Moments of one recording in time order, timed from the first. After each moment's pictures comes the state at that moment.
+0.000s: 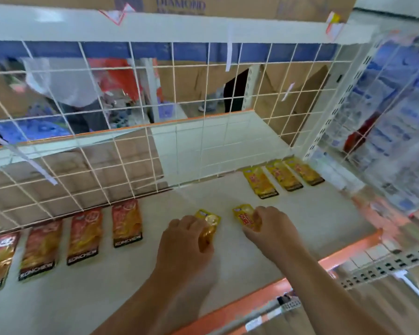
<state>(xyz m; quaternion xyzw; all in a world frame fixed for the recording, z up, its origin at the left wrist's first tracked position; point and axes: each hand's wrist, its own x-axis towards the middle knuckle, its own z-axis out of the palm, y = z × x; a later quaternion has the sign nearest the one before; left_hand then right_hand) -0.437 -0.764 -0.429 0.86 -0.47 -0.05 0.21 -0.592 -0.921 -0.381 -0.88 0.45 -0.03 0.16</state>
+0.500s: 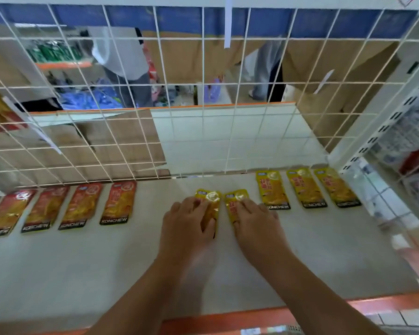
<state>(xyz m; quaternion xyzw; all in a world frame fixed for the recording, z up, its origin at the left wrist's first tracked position) -0.464 -0.831 -0.444 0.92 -0.35 0.05 0.19 -0.568 -0.976 -0.420 -0.97 0.24 -0.01 0.04</state>
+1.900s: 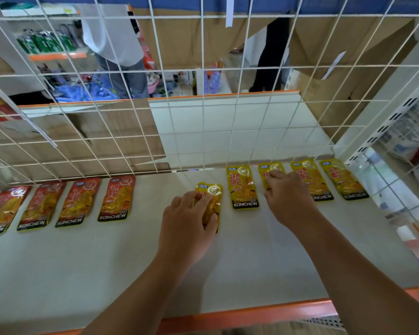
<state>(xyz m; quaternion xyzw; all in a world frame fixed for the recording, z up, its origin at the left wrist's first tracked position) -0.462 -0.830 -0.453 0.91 -0.36 0.06 0.20 -0.554 -1.064 -0.423 -0.96 0.29 -0.02 0.06</state>
